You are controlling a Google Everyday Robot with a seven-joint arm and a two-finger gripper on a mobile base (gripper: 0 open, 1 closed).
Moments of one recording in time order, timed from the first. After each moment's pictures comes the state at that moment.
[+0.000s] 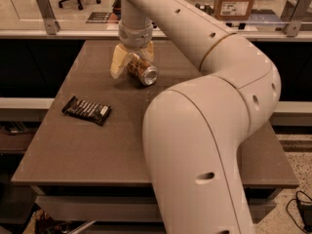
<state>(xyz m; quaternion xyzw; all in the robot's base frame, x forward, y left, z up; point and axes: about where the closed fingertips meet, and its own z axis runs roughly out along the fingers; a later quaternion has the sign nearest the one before) 0.711 0.058 0.843 -0.36 0.93 0.04 0.07</state>
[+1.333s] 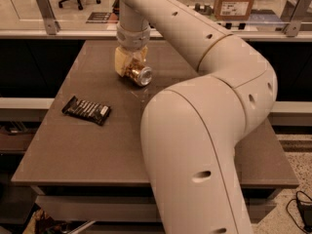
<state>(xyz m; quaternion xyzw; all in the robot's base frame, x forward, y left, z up) 0.722 0.068 0.834 -0.36 0.93 0.05 0.09</state>
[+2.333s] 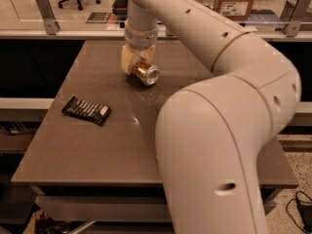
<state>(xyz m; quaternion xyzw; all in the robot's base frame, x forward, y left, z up) 0.718 0.048 0.845 -0.33 0.94 0.05 0.11</state>
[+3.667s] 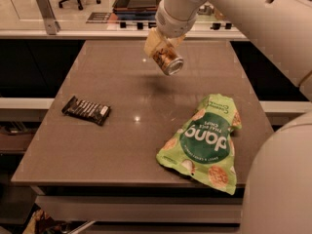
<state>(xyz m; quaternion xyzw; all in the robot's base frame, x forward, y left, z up) 0.694 -0.028 0.914 -0.25 0.94 0.07 0.23</state>
